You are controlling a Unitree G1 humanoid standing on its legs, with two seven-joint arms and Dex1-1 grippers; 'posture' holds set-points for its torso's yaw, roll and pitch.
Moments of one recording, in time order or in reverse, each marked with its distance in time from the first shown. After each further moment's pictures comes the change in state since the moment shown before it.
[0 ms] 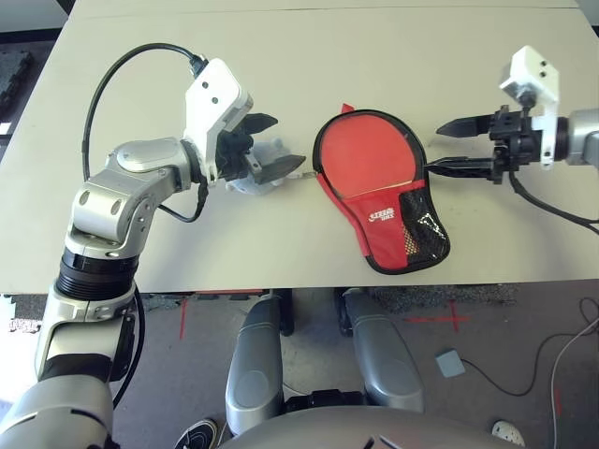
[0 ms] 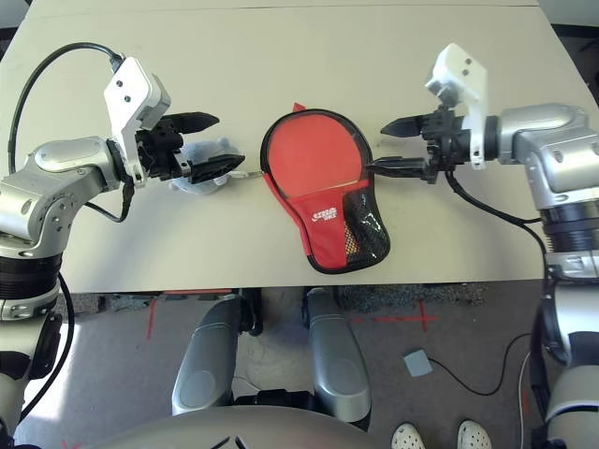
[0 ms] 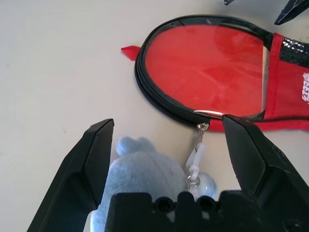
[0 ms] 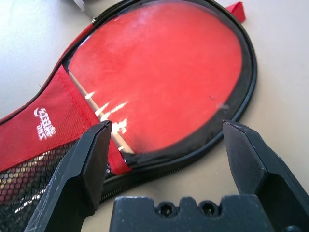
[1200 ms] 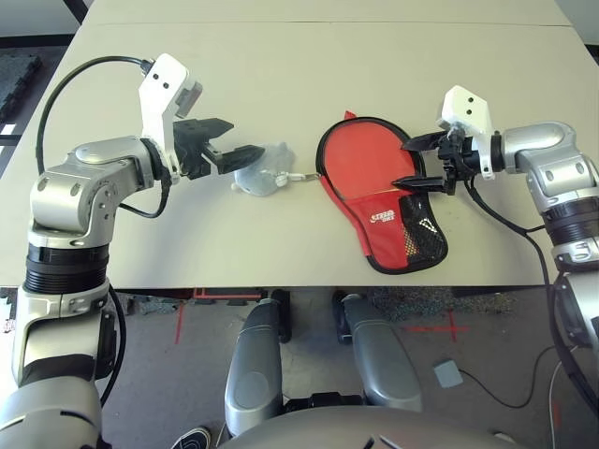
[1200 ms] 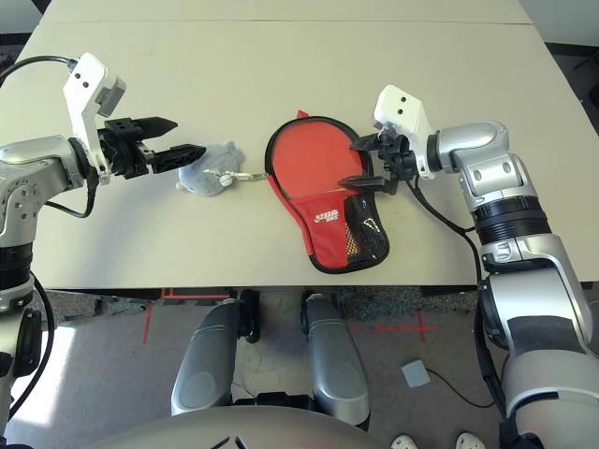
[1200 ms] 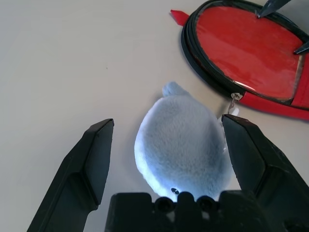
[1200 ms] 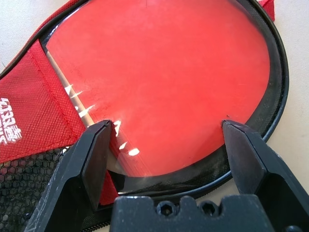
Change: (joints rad) left arm 0.016 0.026 0.110 0.126 -0.064 0.174 0.018; right arm 0.016 0.137 0.001 0.129 -0.212 -0.208 -0.029
